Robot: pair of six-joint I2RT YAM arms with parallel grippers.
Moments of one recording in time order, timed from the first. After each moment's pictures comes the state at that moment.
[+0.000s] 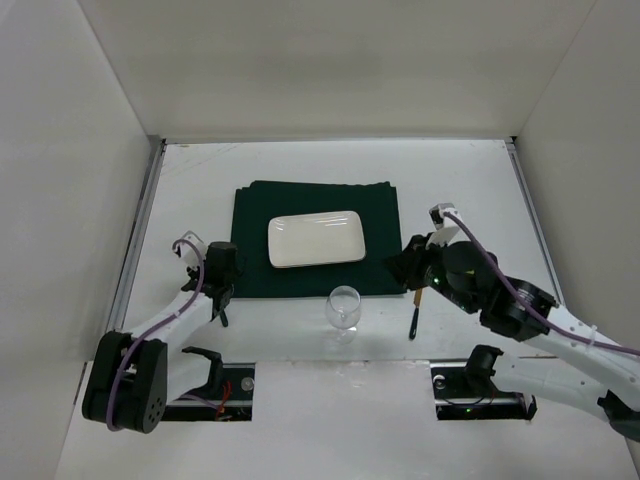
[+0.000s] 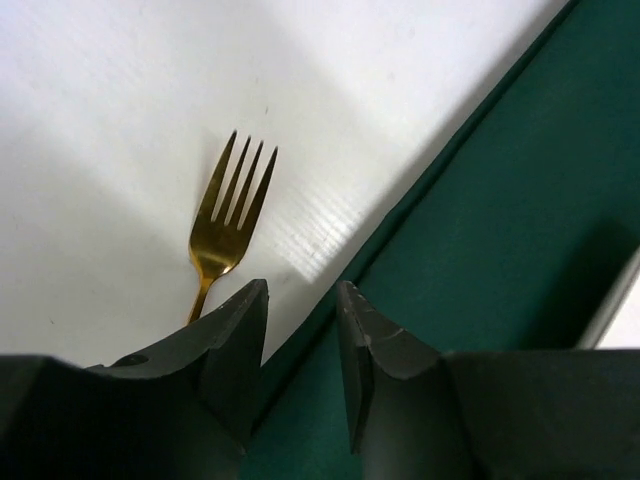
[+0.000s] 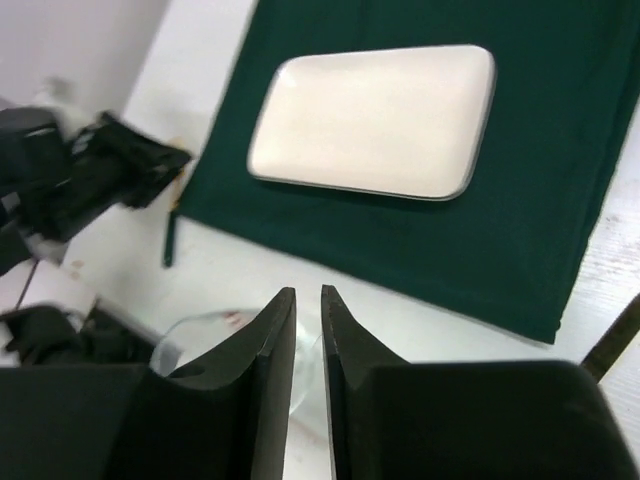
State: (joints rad) left arm -0.24 1.09 0.36 -0.06 -0.55 -0.89; right arm 0.93 0.78 0.84 -0.43 0.32 0.64
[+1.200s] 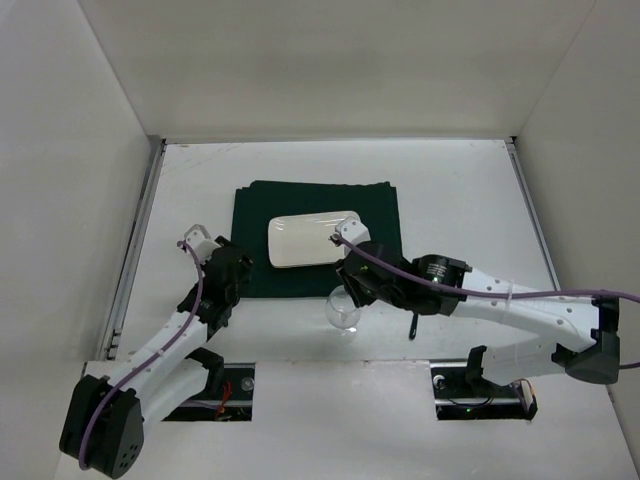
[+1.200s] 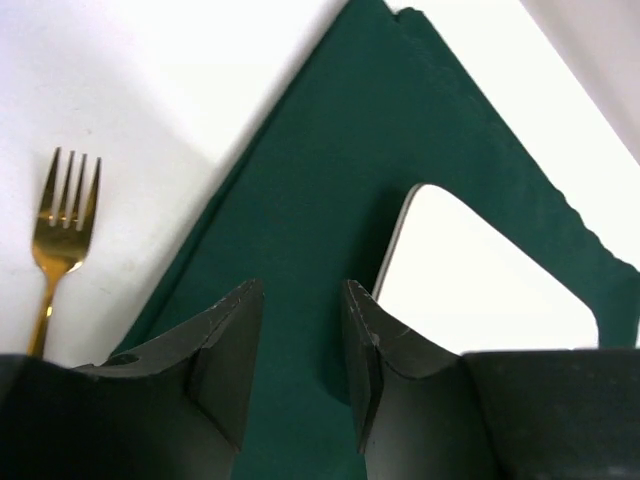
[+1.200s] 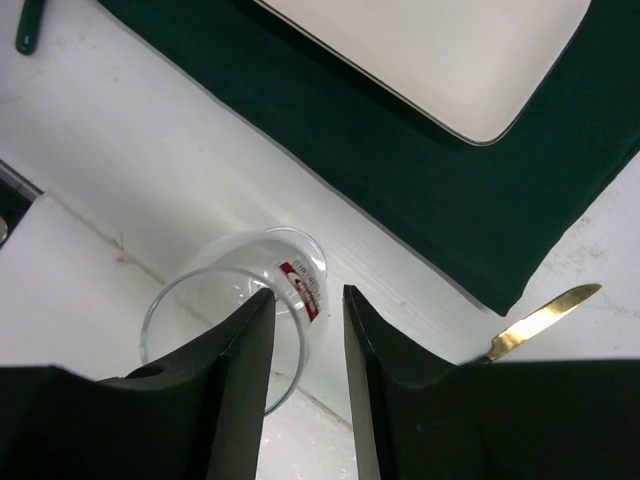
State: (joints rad) left arm -0.40 0.86 0.33 0.02 -0.57 -0.89; right arm 1.21 1.27 1.24 -0.78 0.39 0.38
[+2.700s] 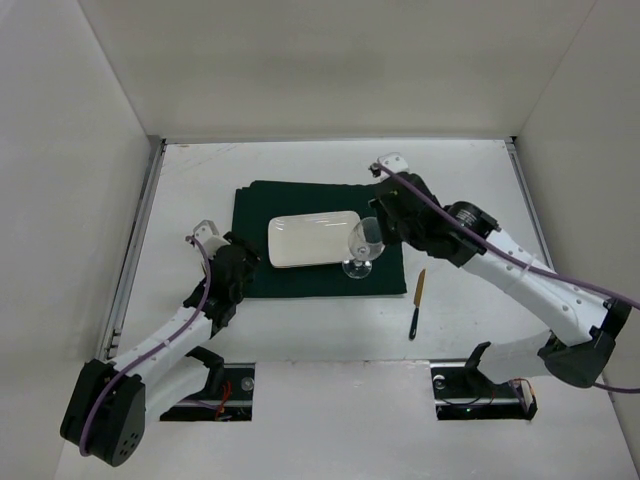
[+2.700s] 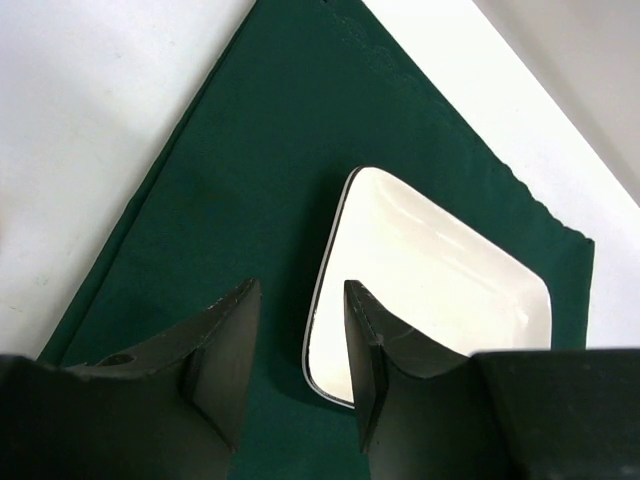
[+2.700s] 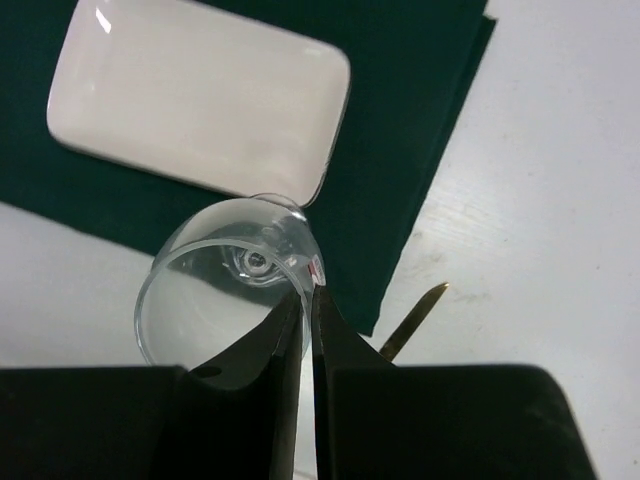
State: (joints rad) left arm -0.45 0.93 0.33 0.17 -0.52 -0.87; right arm 0.89 1.34 1.48 -0.91 0.44 0.30
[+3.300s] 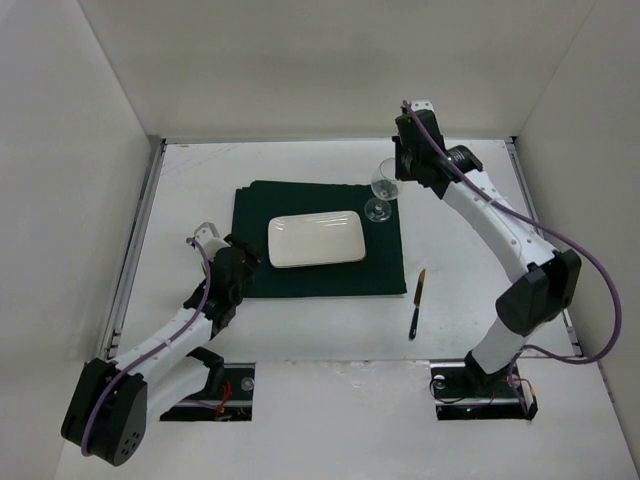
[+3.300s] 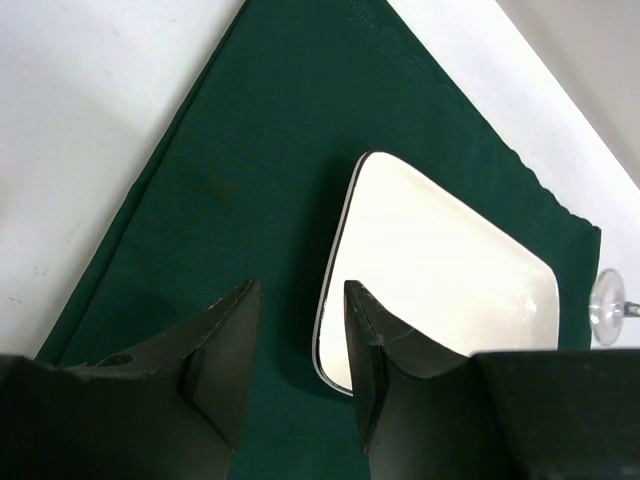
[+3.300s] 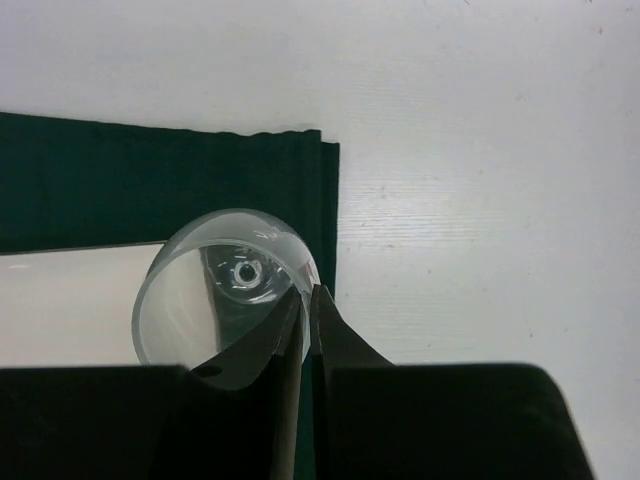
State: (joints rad) left arm -0.43 0.93 0.30 0.18 -0.48 -0.87; right arm 0.49 1.65 1.73 -0.74 0.41 0.25
